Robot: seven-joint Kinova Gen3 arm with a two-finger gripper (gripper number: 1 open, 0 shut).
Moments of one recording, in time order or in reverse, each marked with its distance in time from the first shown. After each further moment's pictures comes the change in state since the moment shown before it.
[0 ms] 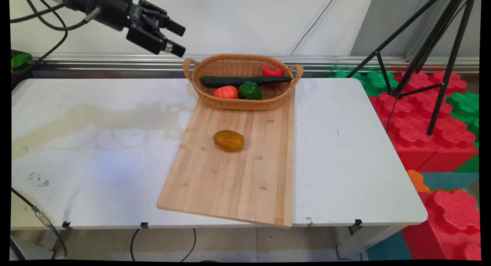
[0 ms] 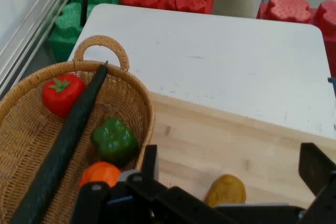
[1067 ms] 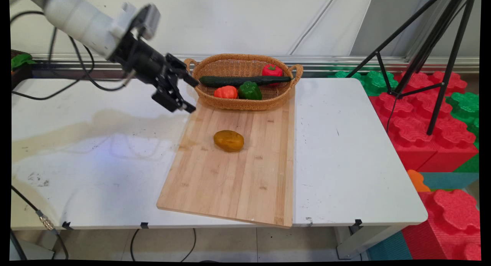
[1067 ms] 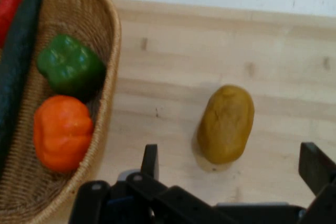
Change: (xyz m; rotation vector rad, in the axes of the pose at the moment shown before) arm -0.052 0.009 0.093 -0.045 -0.235 0.158
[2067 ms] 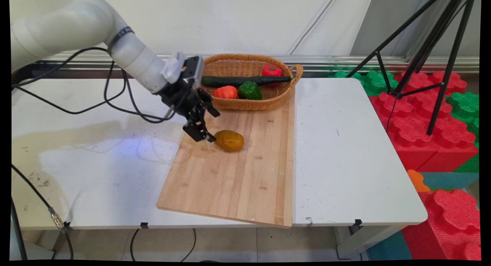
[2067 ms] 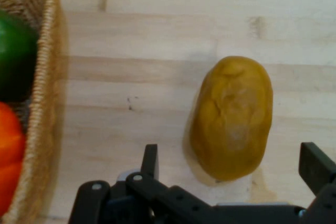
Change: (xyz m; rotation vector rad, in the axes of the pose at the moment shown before) arm -0.005 -0.001 0.114 -0.057 -0.133 0.082
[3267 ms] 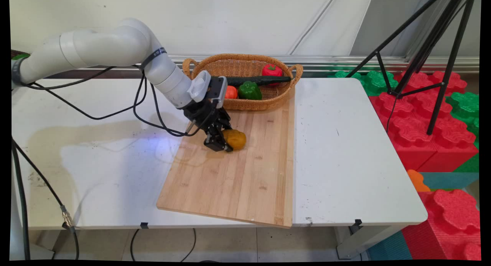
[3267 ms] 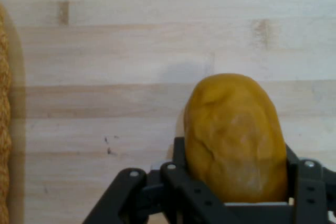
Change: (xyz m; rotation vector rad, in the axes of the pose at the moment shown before) arm 0.016 -0.004 0.068 -0.044 -0.037 0.063
